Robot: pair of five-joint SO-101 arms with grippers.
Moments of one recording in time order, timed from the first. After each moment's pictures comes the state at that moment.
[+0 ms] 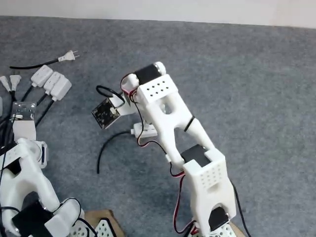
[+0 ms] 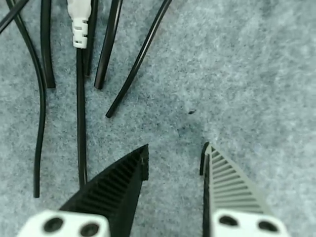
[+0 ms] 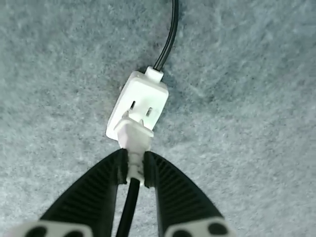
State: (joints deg) left arm -46.9 -18.7 56.9 39.2 -34.2; right arm -36.7 31.0 -35.3 92.0 97.0
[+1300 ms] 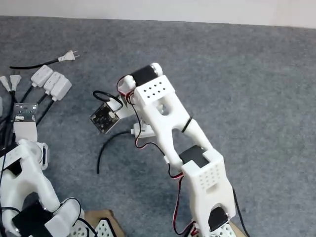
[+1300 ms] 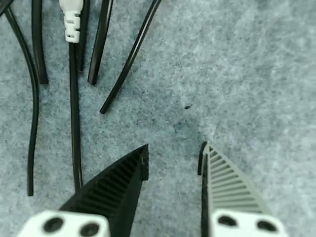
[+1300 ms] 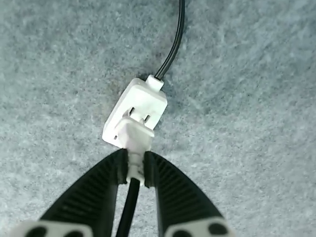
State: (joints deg) left arm -46.9 -18.7 58.0 39.4 -34.5; right arm -38.0 31.0 -35.3 91.8 101.2
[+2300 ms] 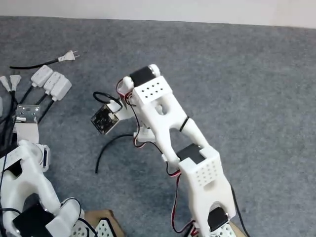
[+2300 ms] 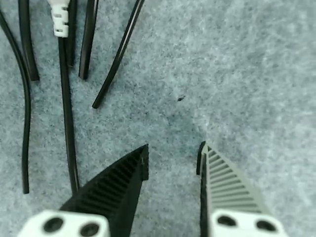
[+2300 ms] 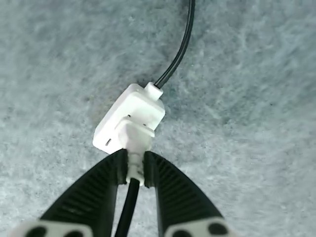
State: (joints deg) left arm -46.9 -19.3 58.7 41.0 -36.4; right arm -38.0 36.0 -37.7 94.3 99.5
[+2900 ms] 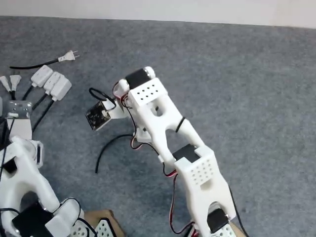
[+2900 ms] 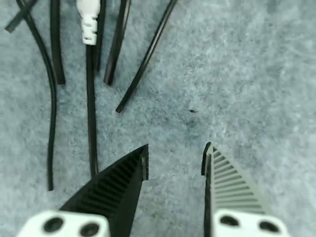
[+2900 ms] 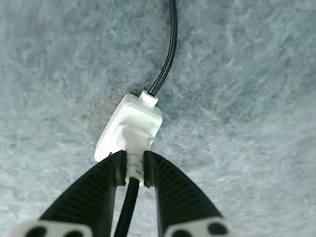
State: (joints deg) left arm -48.4 -19.3 52.7 45.1 -36.3; right arm -39.0 44.0 -40.0 94.5 88.7
